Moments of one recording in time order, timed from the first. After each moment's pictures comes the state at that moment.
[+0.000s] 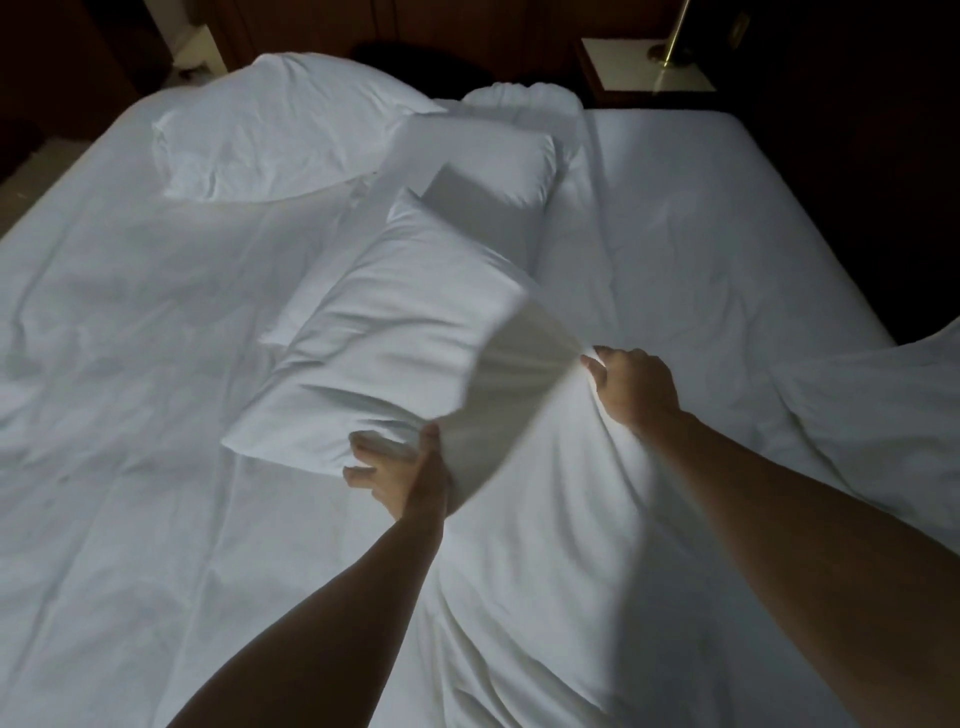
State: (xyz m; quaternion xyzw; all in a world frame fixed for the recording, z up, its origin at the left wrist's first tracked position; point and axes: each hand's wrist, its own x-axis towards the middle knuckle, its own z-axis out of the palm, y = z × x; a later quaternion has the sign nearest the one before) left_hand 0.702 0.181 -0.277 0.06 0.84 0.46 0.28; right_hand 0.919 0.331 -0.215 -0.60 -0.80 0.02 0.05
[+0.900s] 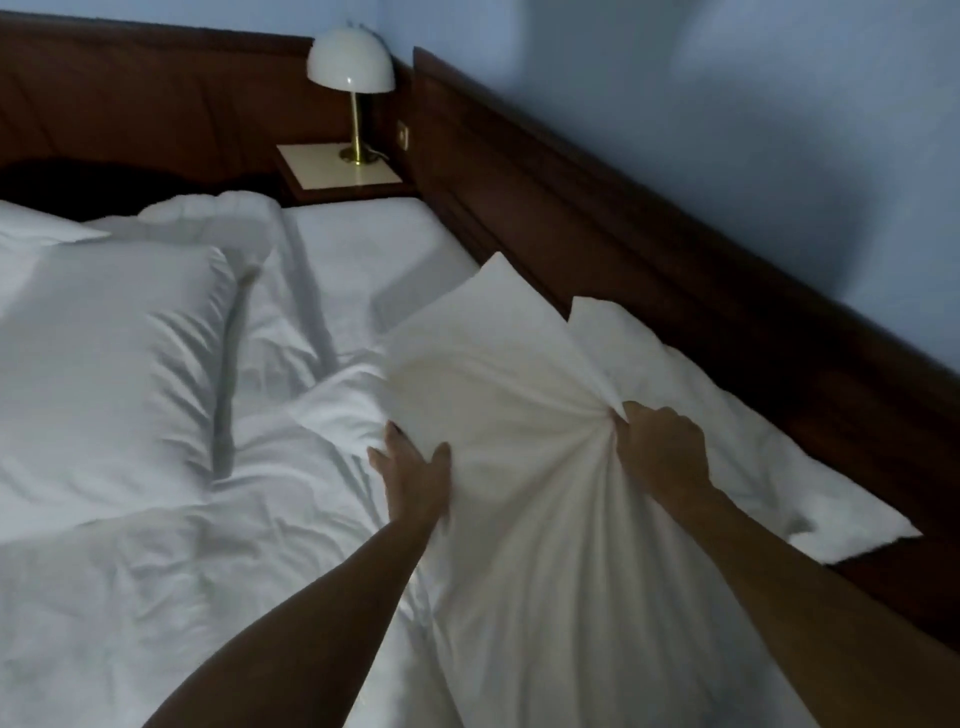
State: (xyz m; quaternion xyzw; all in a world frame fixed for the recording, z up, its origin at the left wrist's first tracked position) left_hand 1.054 0.257 -0.153 0.44 0.68 0.36 0.45; right_hand 1.315 0.213 -0.066 -0.79 -0.60 -0.11 0.04
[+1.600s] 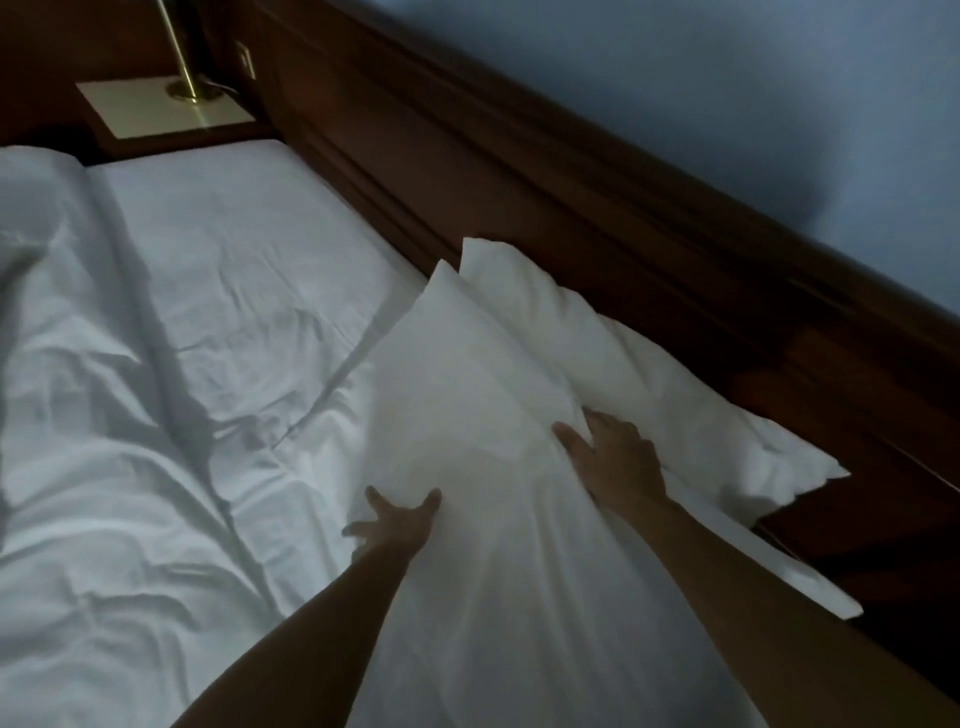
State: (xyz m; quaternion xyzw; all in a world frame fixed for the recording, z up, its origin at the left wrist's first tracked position) left_hand 1.212 0.278 -0.292 0.42 0.74 0.02 0.53; right_hand 1.458 0.205 -0.189 -0.86 -0.48 0.12 0.09
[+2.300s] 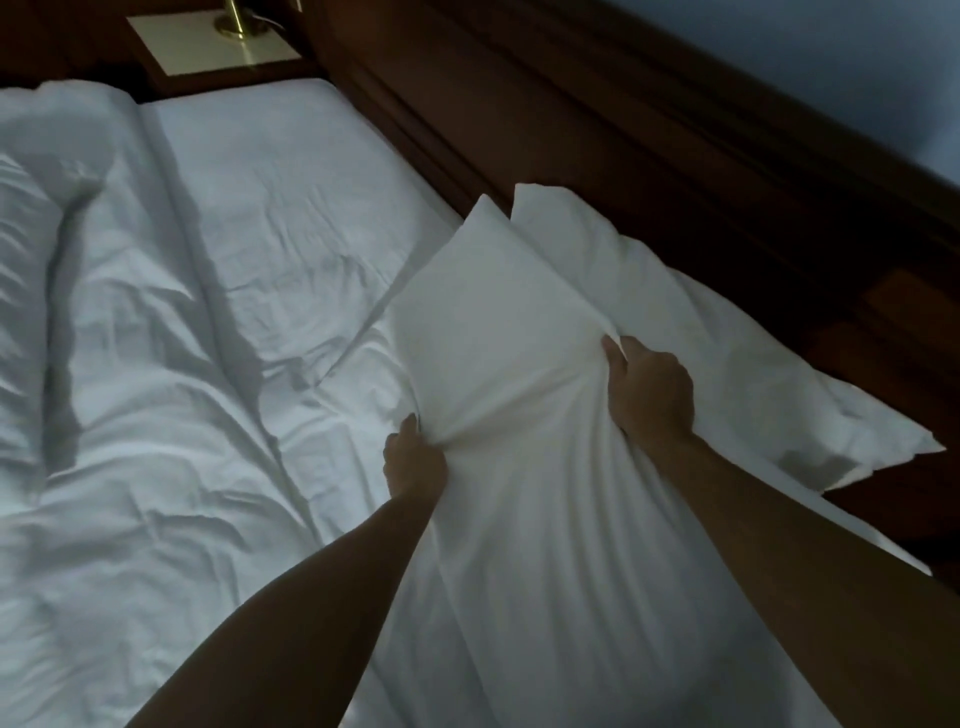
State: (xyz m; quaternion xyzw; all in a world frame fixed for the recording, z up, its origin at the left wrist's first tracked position) left_hand 1.182 0.282 -0.294 0.52 0.71 0.20 0.43; right_hand 1.425 0.244 -0.183 -0.83 -0.52 -0.08 0.19
